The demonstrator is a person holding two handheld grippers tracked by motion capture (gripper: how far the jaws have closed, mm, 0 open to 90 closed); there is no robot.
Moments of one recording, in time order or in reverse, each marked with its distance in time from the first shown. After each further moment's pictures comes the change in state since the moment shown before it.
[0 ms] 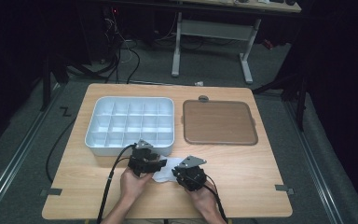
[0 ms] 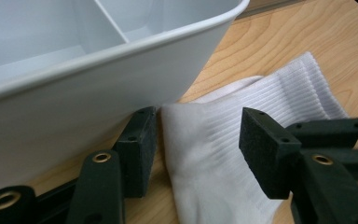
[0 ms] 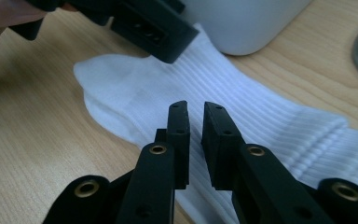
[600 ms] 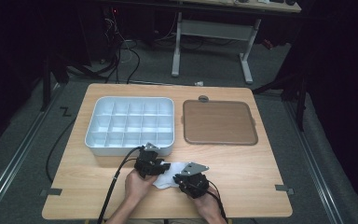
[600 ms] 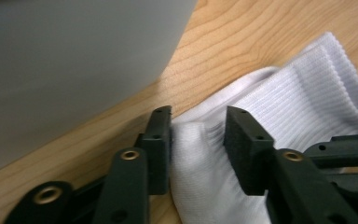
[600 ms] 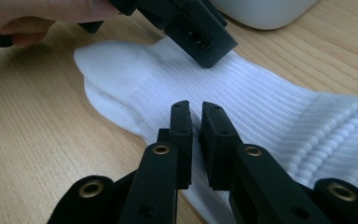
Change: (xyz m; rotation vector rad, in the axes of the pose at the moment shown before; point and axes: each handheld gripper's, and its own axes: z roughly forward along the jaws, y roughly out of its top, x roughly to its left) left arm -0.001 -0.017 0.012 0.091 0.000 0.032; right arm 0.003 -0.018 -0.008 0.005 0.058 -0.040
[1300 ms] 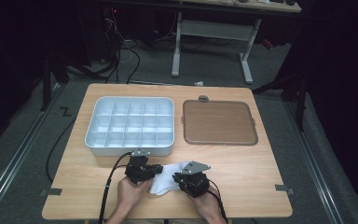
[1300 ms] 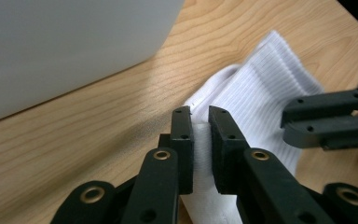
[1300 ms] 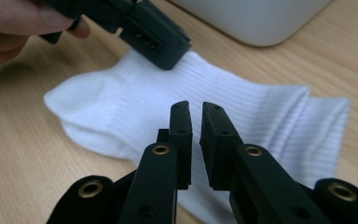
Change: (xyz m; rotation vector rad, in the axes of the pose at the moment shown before) left arm 0.009 -0.001 -0.037 -0.036 -0.068 -0.075; right arm 0.001 0.009 -0.007 -0.030 0.001 0.019
